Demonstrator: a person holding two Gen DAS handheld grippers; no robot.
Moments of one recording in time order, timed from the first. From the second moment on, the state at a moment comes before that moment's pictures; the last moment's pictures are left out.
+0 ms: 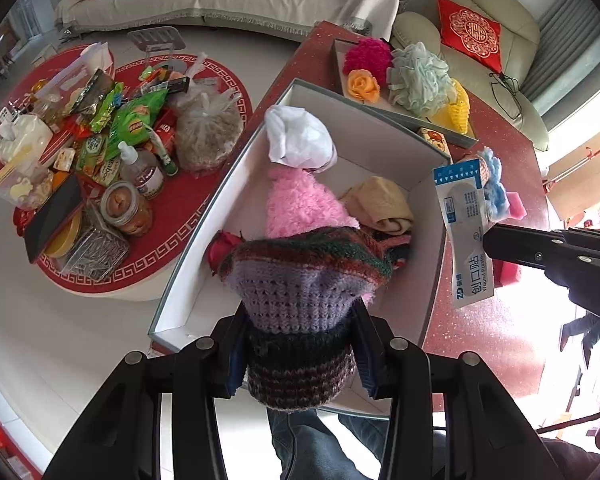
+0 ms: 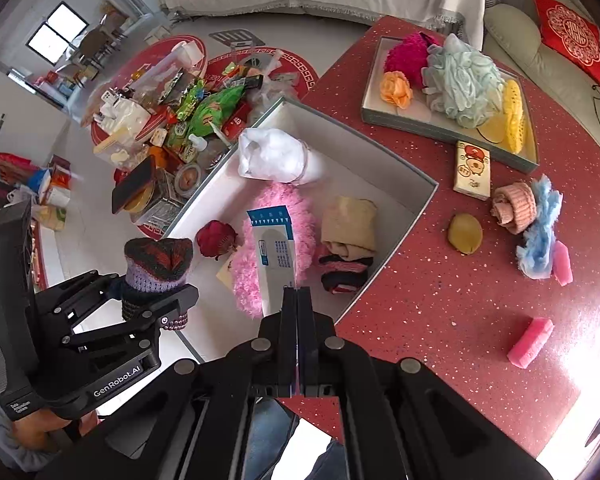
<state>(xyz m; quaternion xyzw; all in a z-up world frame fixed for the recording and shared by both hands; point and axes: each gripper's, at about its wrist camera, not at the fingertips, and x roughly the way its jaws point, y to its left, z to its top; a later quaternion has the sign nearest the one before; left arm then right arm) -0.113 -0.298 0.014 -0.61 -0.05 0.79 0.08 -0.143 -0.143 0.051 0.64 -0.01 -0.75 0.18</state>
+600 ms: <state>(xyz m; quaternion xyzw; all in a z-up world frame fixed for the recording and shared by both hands) -0.108 -0.321 0.000 -0.62 -0.05 0.78 0.05 -0.142 -0.168 0.045 0.65 0.00 -0.74 0.19</state>
